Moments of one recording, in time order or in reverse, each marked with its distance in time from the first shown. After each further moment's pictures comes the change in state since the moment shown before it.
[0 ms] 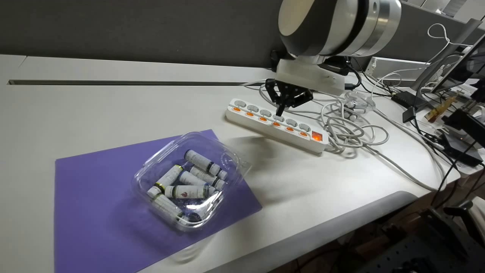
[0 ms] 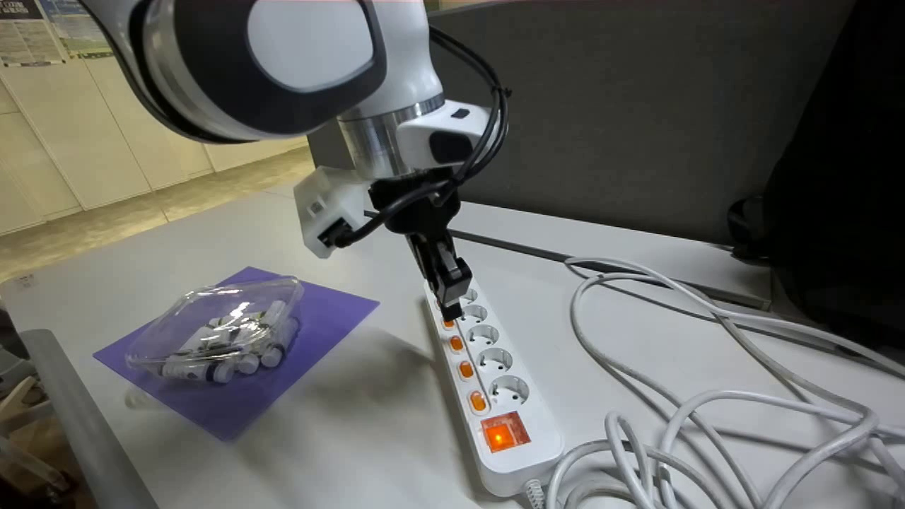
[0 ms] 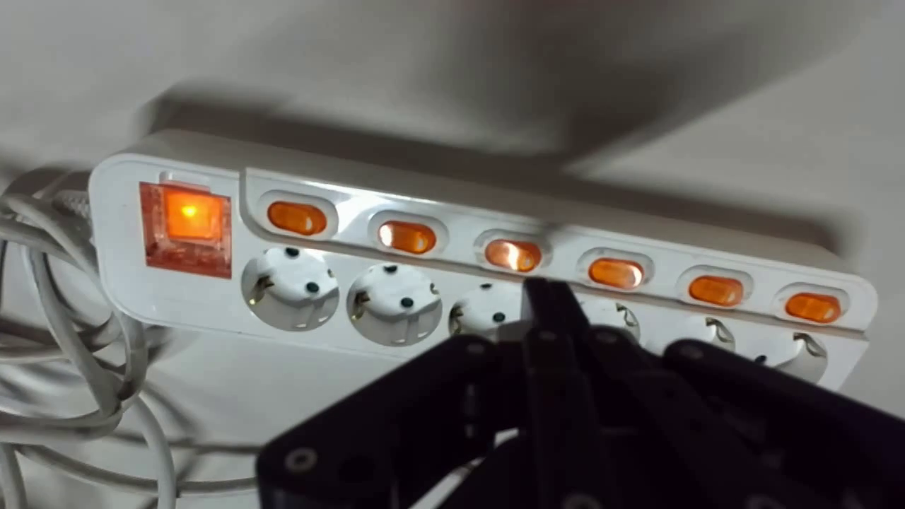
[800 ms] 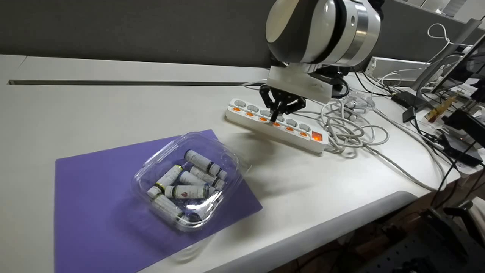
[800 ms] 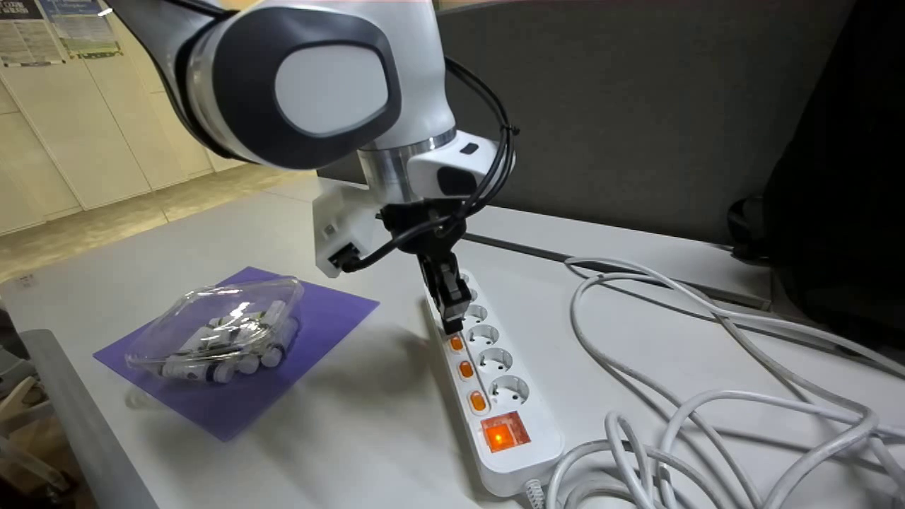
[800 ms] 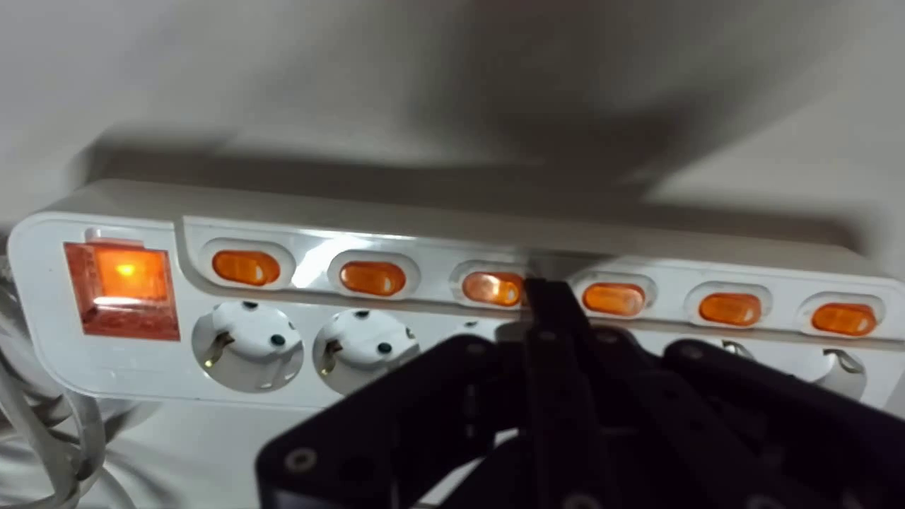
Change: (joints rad) arm 0.005 0.083 0.011 0.057 0.109 -0.003 -0.004
